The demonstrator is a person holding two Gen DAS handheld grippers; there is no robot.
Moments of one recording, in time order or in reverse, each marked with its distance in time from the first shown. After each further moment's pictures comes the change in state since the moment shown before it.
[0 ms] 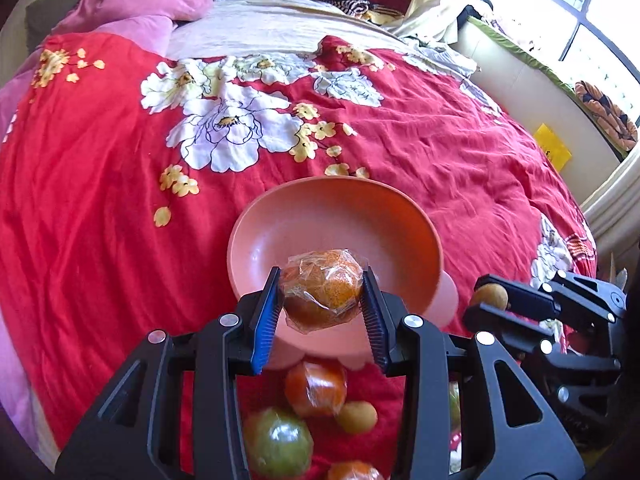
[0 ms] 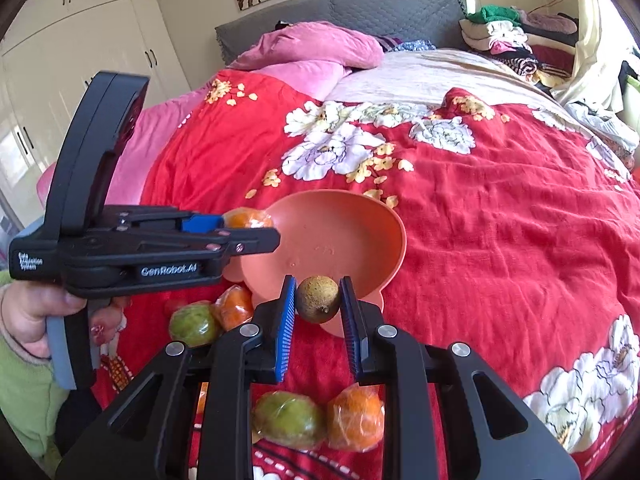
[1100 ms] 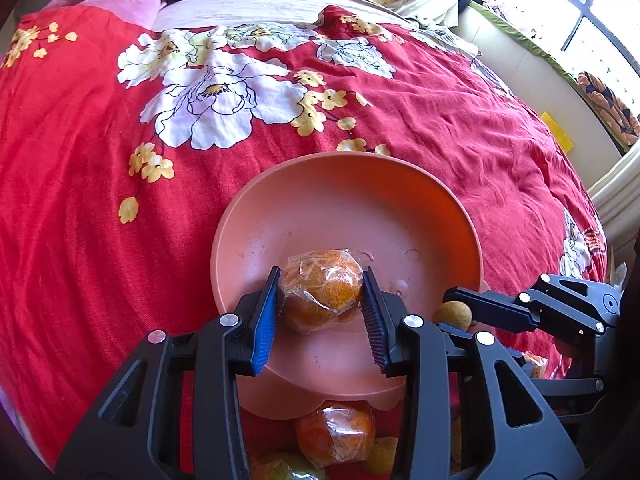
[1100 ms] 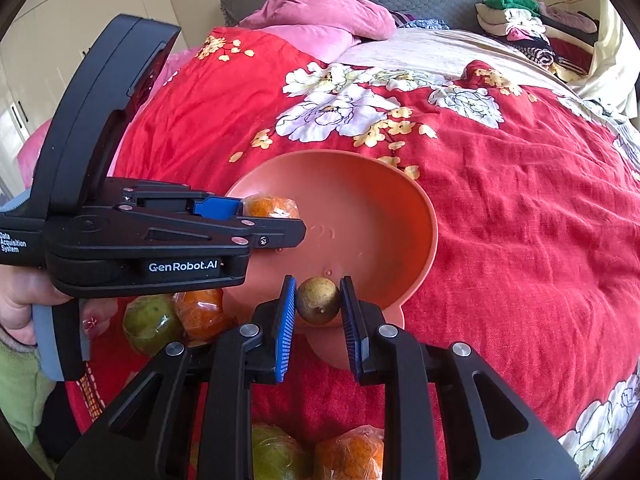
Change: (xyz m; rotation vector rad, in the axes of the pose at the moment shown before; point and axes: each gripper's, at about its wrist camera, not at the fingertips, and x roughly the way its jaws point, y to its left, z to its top) left arm 0.045 0.012 0.003 0.004 0.062 -0.025; right arm 0.057 -0.001 -0.003 -0.058 0.095 -0.006
